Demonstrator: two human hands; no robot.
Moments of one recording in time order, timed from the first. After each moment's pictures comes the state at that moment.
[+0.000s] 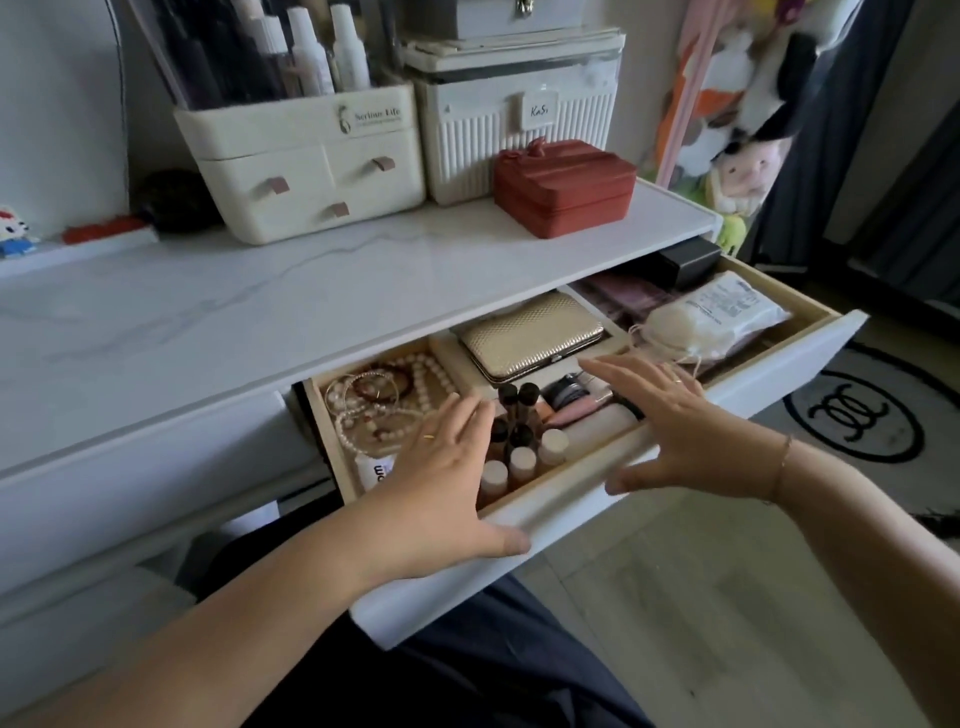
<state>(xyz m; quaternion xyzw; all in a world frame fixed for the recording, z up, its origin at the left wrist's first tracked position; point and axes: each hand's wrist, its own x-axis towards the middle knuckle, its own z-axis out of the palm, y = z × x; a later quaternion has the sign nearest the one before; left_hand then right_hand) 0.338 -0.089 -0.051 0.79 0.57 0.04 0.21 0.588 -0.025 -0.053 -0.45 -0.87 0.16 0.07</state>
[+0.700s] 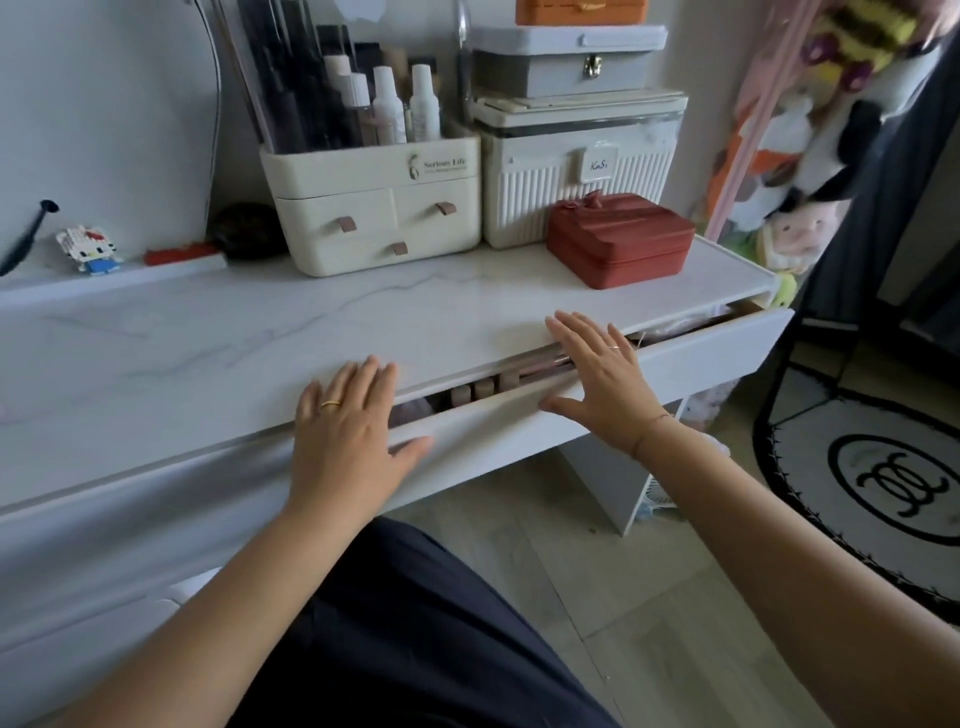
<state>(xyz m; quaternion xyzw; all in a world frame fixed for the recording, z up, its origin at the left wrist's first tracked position) 0.240 -0.031 -0.075 0.67 0.71 0.15 -0.15 0.494 0.087 -0.076 -0.46 -0.86 0.02 0.22</state>
